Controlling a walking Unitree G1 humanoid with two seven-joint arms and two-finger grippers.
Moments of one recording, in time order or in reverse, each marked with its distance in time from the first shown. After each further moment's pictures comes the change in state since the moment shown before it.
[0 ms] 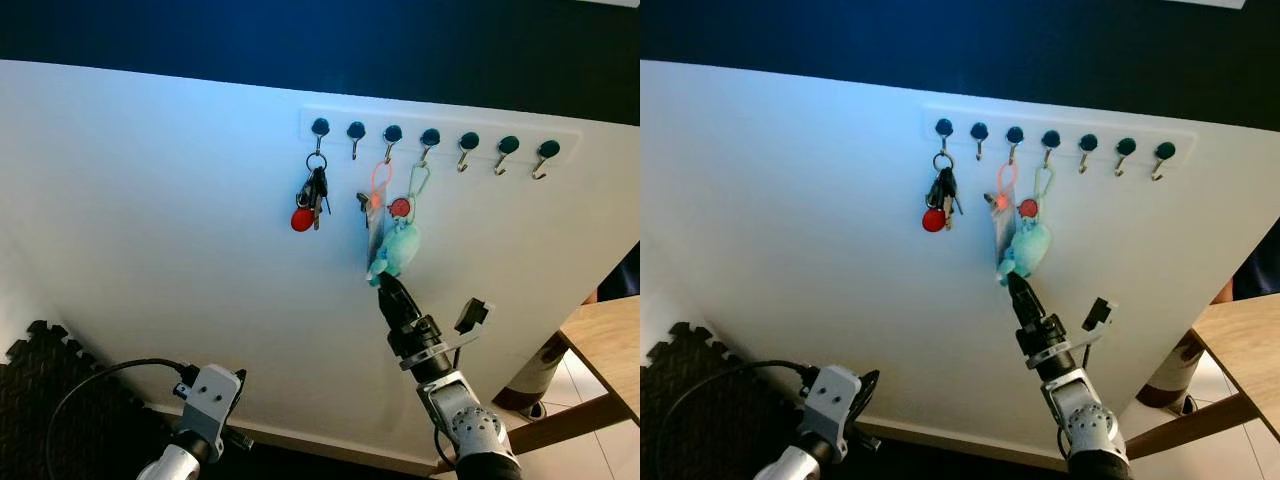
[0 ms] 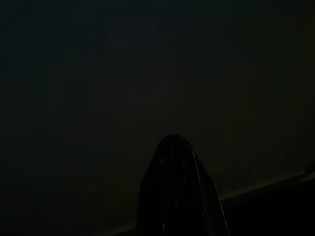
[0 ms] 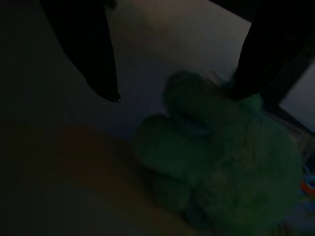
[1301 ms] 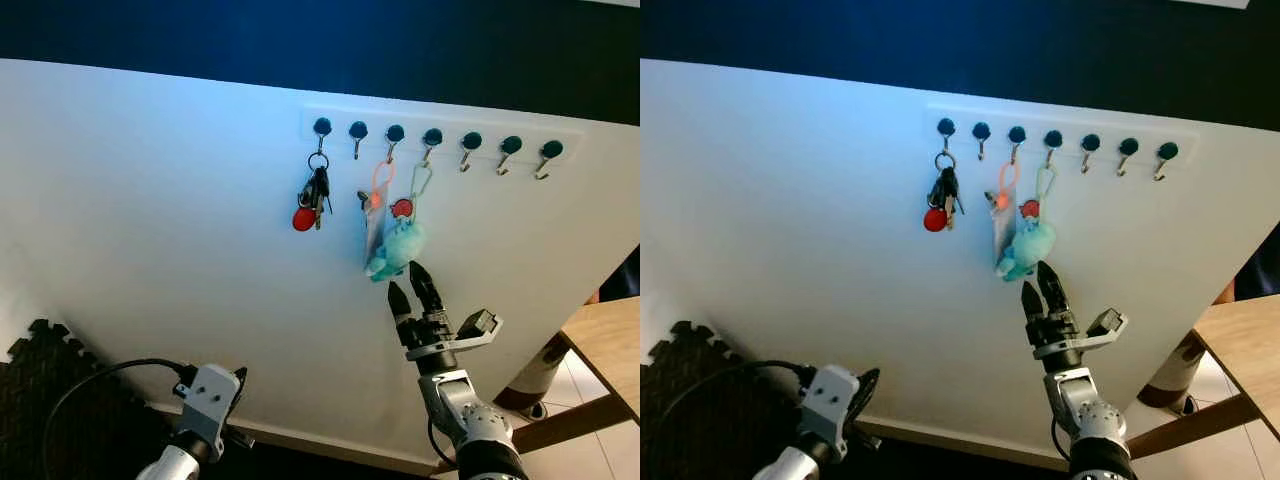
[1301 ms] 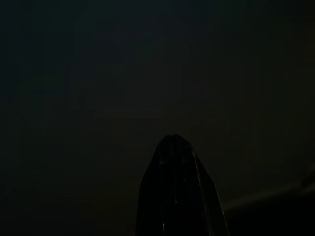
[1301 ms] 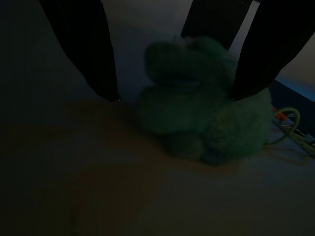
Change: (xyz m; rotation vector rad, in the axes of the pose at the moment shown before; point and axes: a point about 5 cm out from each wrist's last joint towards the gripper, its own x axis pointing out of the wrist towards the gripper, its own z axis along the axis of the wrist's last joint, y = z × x) left arm -0.002 0.000 0.019 -0.024 -0.097 0.009; right arm 0.008 -0.005 0.010 0.271 -0.141 0.032
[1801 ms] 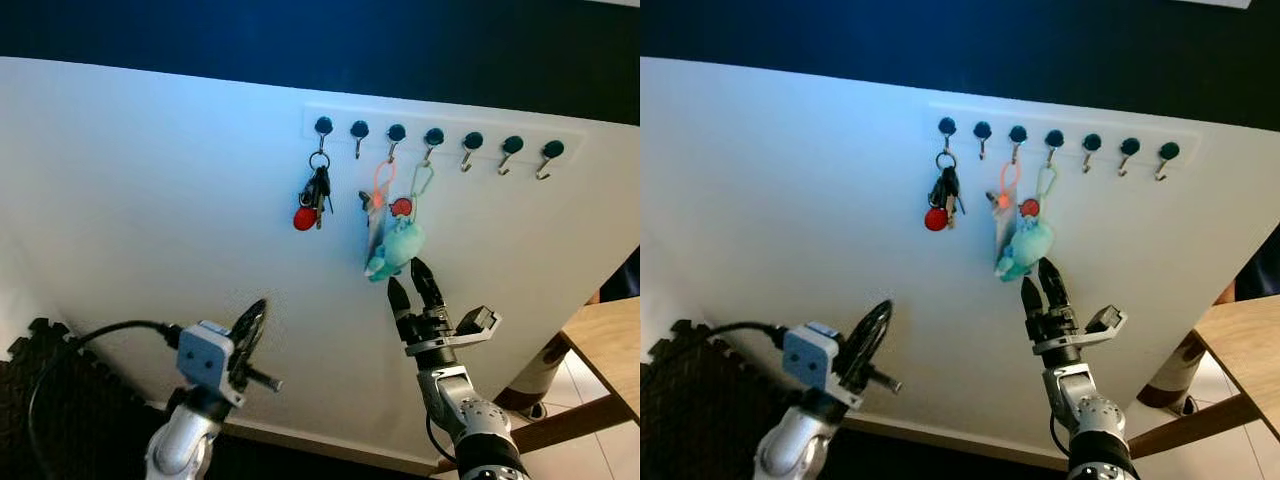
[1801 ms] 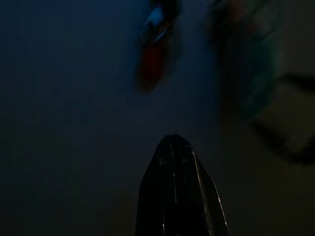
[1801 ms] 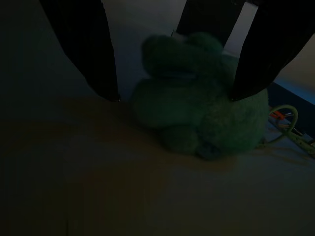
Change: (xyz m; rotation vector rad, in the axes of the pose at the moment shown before) left arm 0.021 -0.018 0.089 -0.068 -0.425 -0.059; right arm 0.001 -0.001 -0.001 0.031 0.005 0.016
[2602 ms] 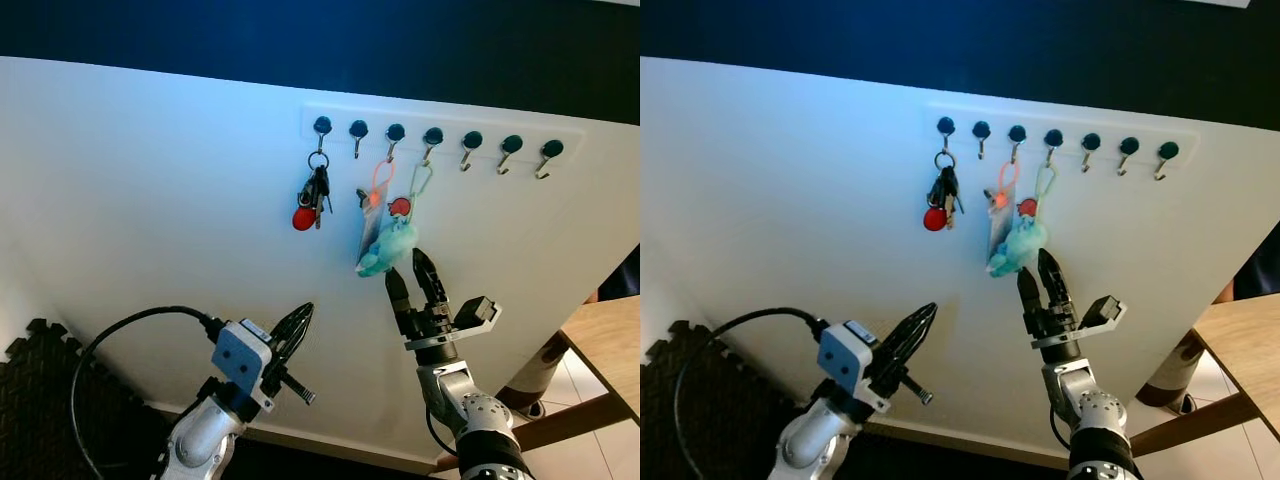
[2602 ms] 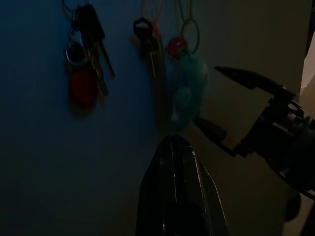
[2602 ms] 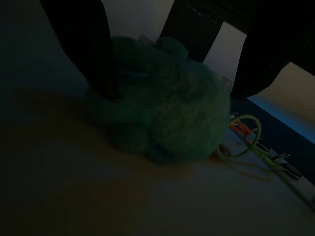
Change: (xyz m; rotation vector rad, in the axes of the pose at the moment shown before) left arm 0.012 -0.016 0.003 0.022 -0.010 -0.170; right arm 0.006 0.010 -0.004 0.012 0.053 0.095
